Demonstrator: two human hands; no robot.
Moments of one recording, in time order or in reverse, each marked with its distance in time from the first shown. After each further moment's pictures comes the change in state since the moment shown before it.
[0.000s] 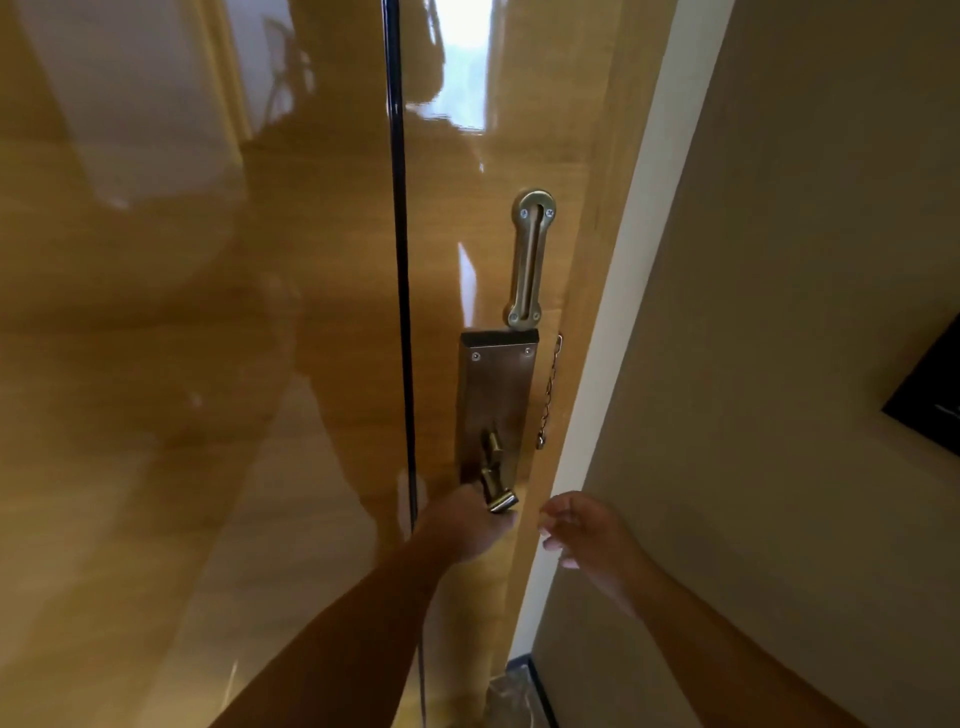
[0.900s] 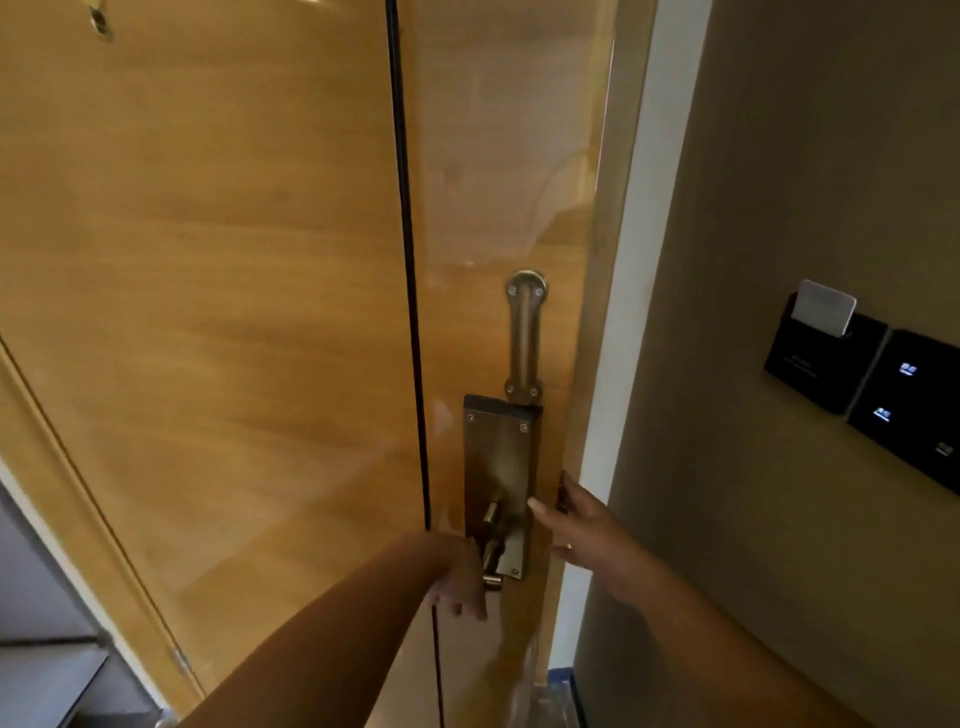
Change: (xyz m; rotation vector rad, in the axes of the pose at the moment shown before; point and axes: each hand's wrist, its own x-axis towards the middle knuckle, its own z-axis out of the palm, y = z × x) left_hand -0.206 0.044 0.014 0.502 -0.517 -0.333; right_hand -0.141 0.008 -0.023 0.101 -0.400 -0.151
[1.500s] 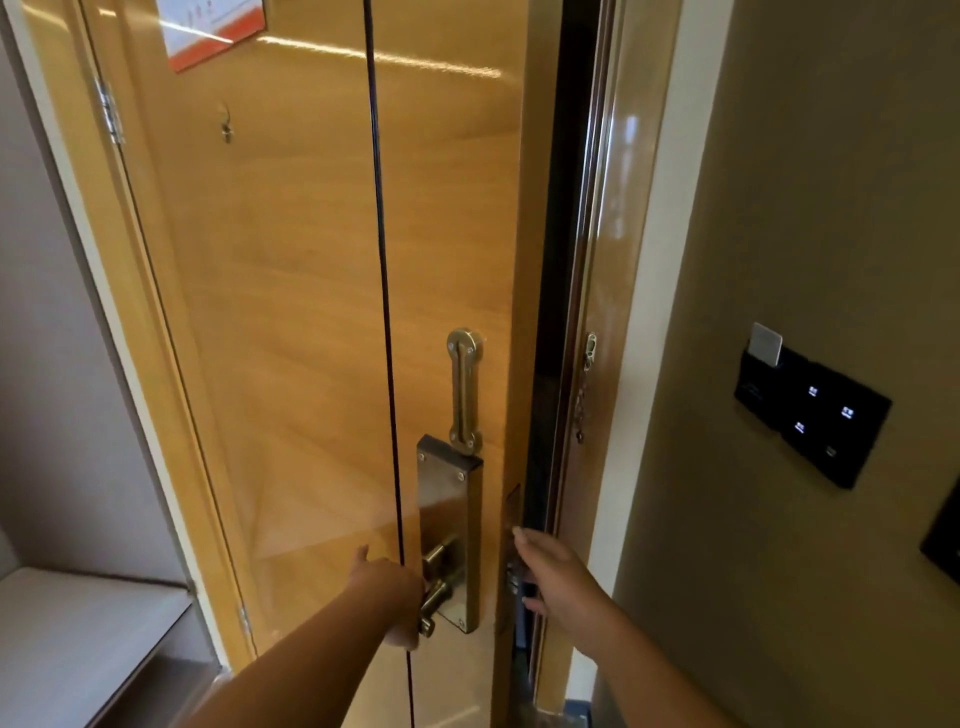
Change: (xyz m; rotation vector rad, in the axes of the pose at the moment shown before) left_hand -0.112 -0.013 0.095 0.383 0.363 -0.293; right_hand -0.110 -0.010 0.044 0.058 -0.094 0.102
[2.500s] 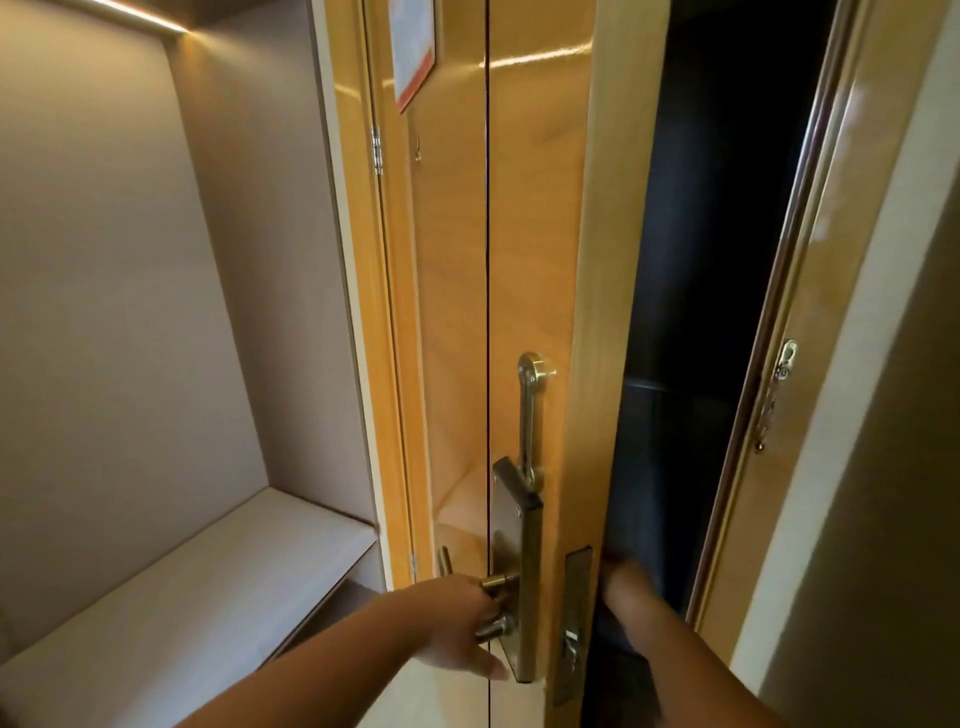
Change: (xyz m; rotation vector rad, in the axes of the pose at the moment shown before) left_hand -0.181 -0.092 0.074 -0.484 0.043 0.156; right_hand -0.003 0.033 0.147 -0.207 0.079 0.050
